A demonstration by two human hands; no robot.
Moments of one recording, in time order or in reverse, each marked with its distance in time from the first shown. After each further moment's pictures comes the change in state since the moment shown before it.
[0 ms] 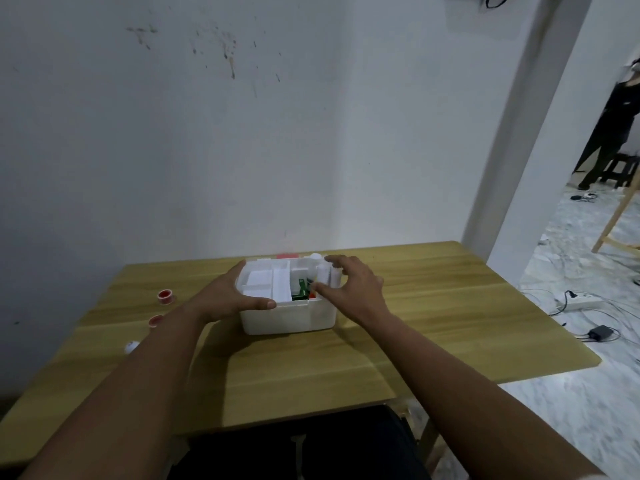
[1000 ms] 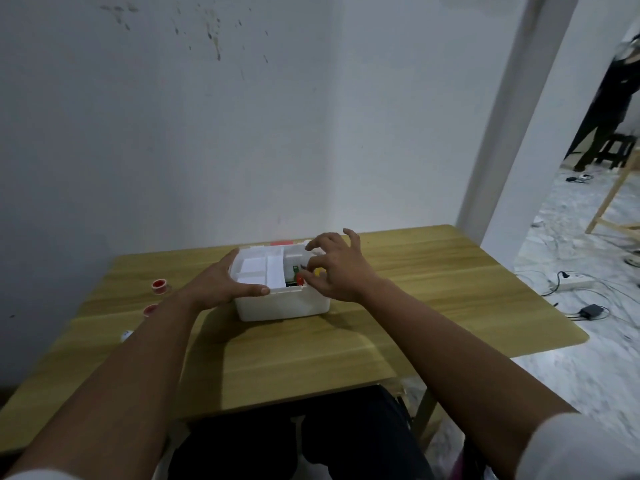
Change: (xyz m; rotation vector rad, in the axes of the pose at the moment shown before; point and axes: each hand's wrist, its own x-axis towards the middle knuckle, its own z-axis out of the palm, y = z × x) left_hand 0.001 -0.002 -0.002 -0.007 -0.004 -0.062; right_hand 0.018 -0.004 -0.008 -0.384 -0.129 -0.503
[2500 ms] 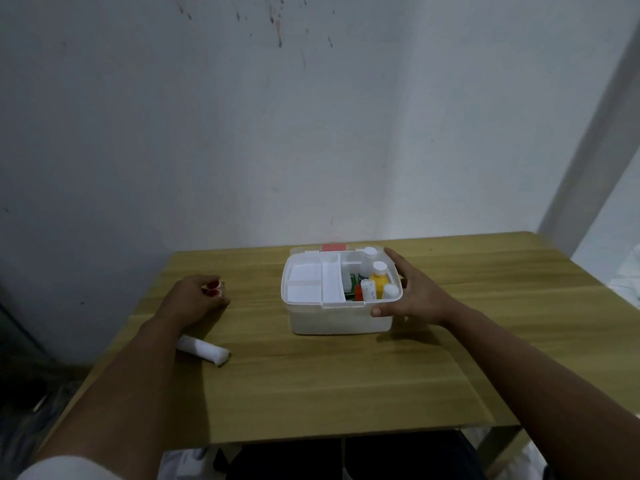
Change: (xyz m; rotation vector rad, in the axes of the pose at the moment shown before) left_hand 0.001 -0.132 -0.100 0.355 0.385 -0.197; right_hand -0.007 0.041 0.039 0.909 -0.307 0.419
